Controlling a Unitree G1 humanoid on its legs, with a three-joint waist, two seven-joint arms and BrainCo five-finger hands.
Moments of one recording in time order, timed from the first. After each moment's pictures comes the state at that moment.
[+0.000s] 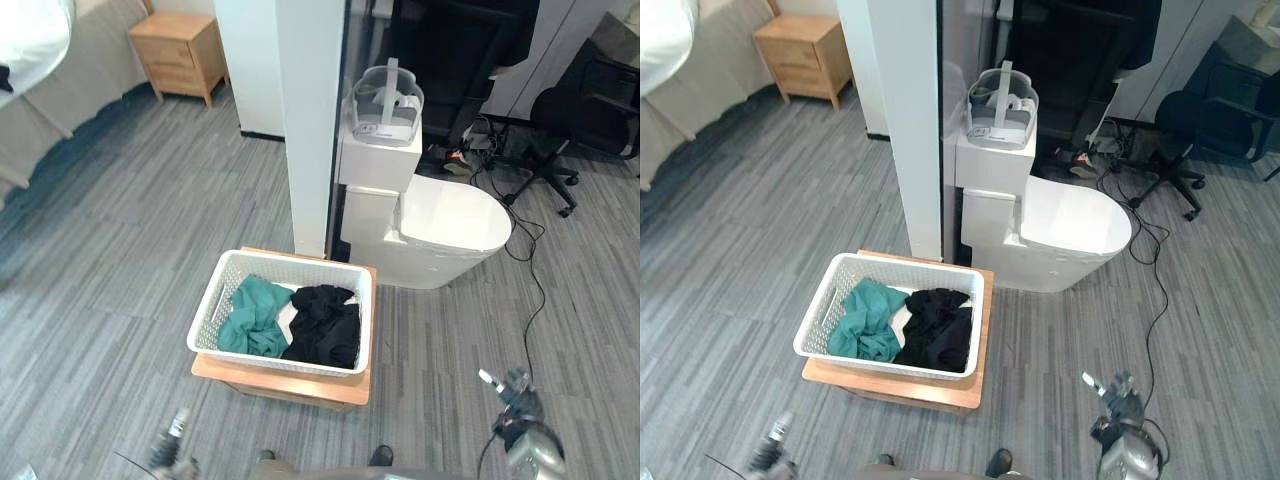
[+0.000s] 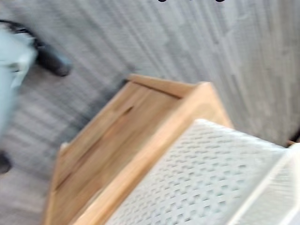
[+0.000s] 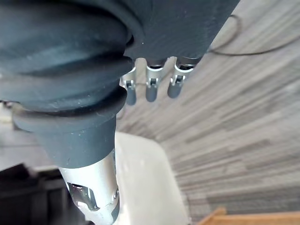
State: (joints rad) left arm 0.14 0.22 0.58 0.76 -0.26 -0.05 -0.02; right arm 0.09 -0.10 -0.51 0.48 0.22 -0.04 0.04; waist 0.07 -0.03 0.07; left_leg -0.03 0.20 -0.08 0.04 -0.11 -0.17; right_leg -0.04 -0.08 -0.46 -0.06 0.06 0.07
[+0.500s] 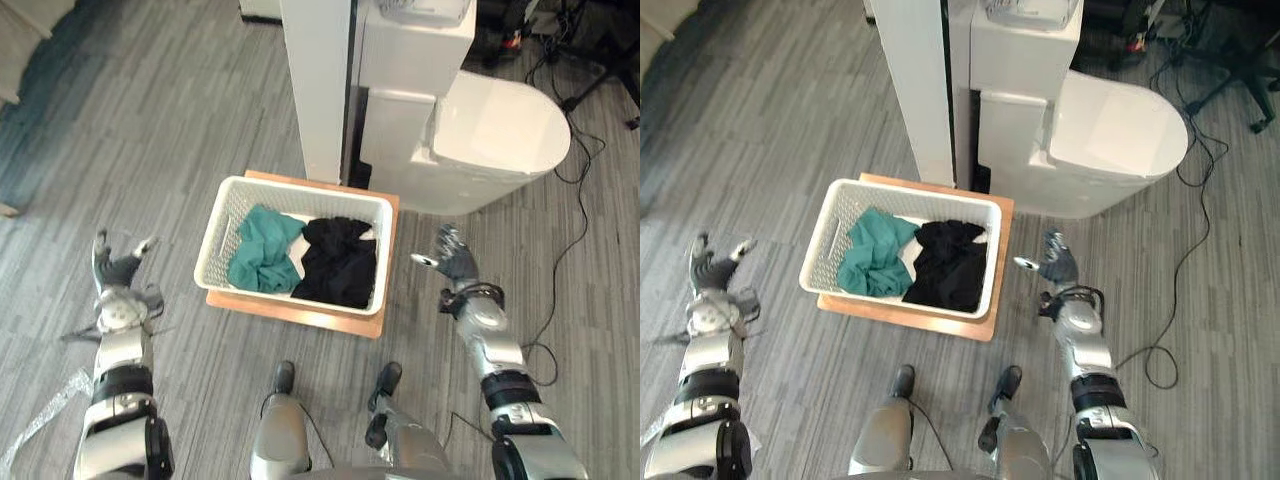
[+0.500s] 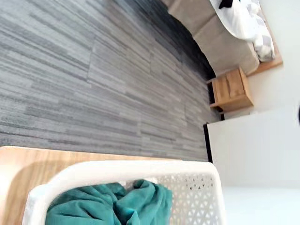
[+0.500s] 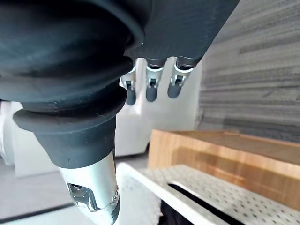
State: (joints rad) left arm -0.46 0.45 0.35 0.67 0.04 -0.06 0.25; right arm -0.41 -0.19 -0.03 0.51 0.20 -0.03 -0.02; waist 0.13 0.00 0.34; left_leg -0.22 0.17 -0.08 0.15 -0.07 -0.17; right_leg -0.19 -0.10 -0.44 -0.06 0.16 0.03
